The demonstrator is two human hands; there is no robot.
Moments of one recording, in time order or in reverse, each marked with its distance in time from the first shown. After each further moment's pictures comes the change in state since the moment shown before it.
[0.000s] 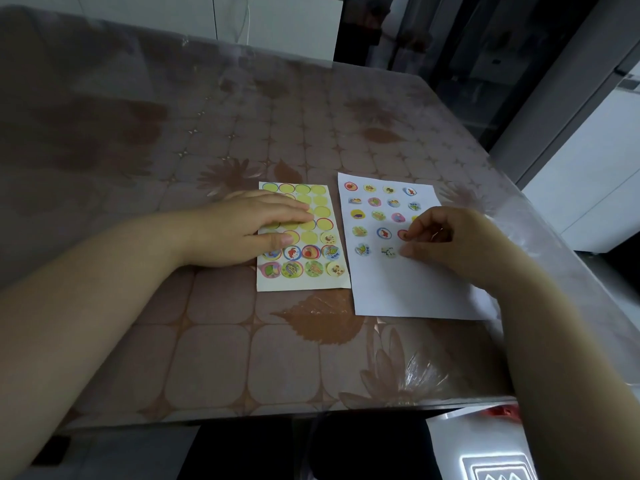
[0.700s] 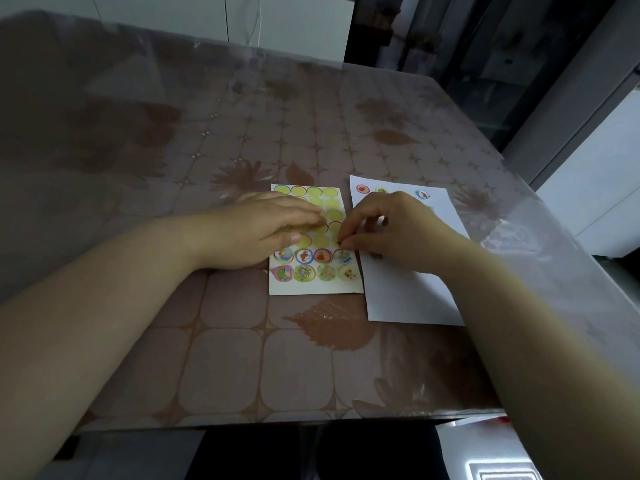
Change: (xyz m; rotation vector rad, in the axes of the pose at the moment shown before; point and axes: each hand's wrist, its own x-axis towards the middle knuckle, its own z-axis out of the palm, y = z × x) left_hand -0.004 0.015 -0.010 0.104 -0.018 0.035; right_hand 0.027 -0.052 0.043 -0.066 -0.189 -0.299
